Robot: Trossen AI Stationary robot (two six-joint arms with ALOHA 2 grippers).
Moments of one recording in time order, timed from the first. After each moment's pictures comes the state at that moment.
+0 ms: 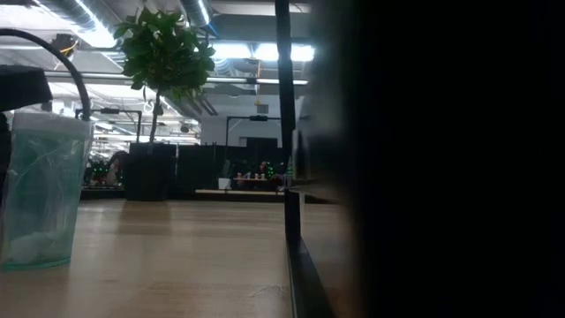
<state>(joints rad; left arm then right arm) -0.87 2.03 0.99 -1.18 -0.65 -2.34 0.34 1.53 1.36 -0.93 0.45 0.44</state>
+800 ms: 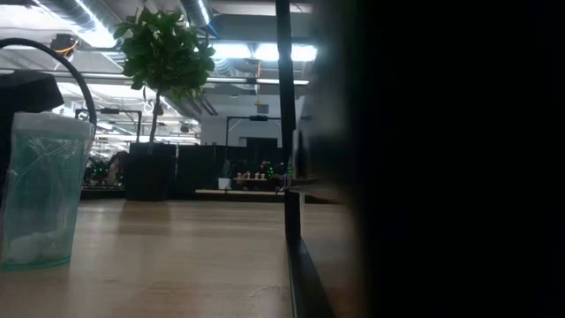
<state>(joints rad) -0.85 2.04 0.92 -1.20 -0.74 -2.34 0.33 1.53 1.36 -0.93 0.46 0.44</state>
